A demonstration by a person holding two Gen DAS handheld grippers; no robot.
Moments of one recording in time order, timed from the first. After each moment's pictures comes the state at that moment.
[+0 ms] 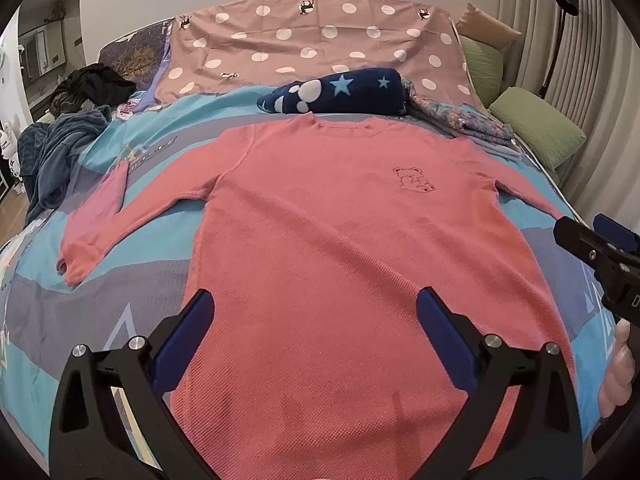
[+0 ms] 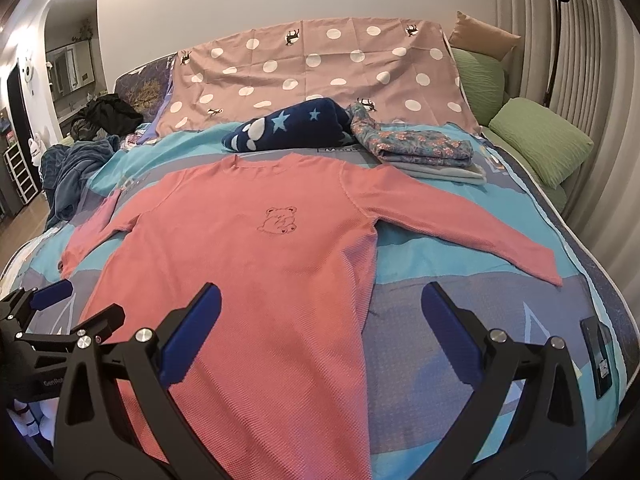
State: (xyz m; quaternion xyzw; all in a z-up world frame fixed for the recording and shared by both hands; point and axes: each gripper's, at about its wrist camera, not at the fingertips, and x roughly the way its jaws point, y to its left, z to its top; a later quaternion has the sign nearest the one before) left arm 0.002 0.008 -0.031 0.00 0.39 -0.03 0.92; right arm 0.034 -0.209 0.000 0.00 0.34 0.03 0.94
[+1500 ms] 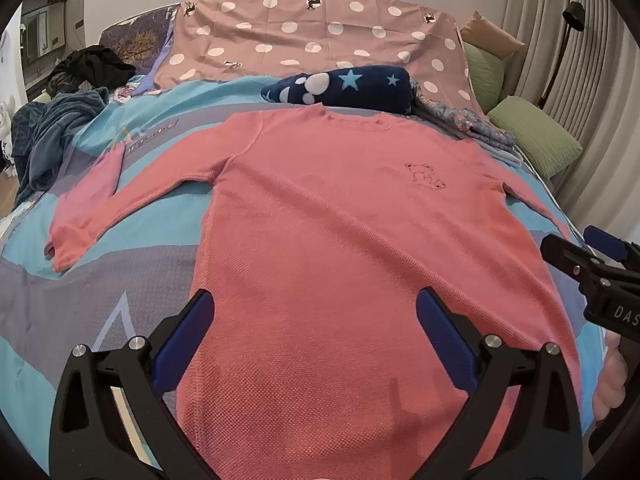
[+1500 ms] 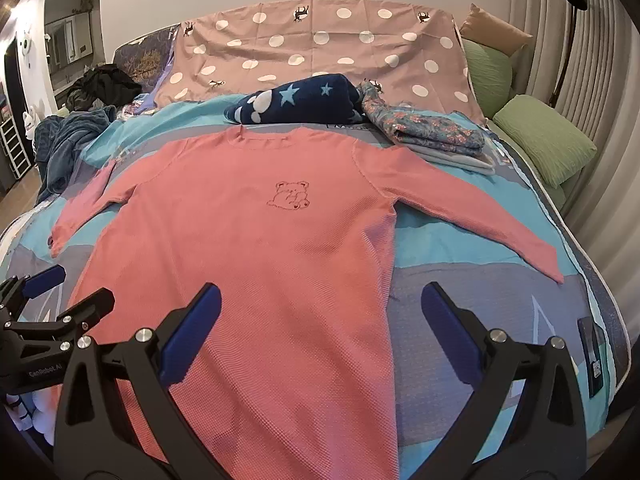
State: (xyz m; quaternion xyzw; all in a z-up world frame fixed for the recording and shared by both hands) left arm 0.006 0.034 -0.047 -0.03 0.40 -0.04 0.92; right arm 0.047 -0.180 -0.015 -0.03 0.38 0.03 0.92
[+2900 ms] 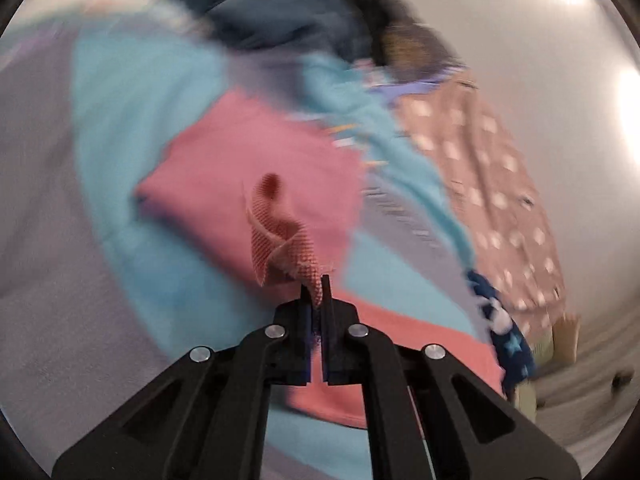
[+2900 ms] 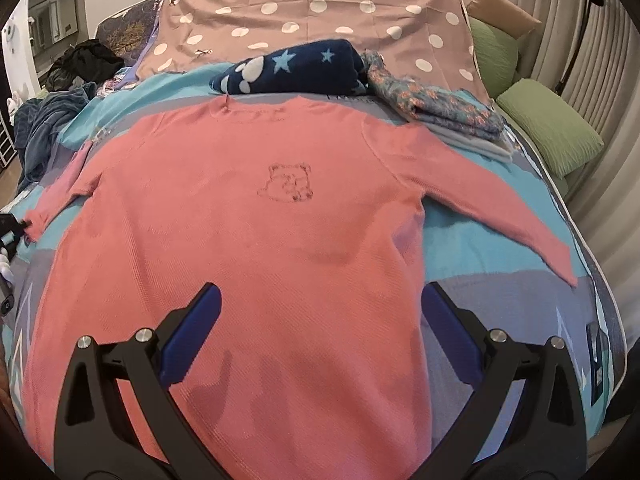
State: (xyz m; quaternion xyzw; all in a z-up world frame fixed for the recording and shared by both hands) left arm 0.108 0.399 -0.113 -0.45 0.27 0.14 0.84; right arm 0.108 -0.158 -0.044 -0.05 0.43 0.01 0.90
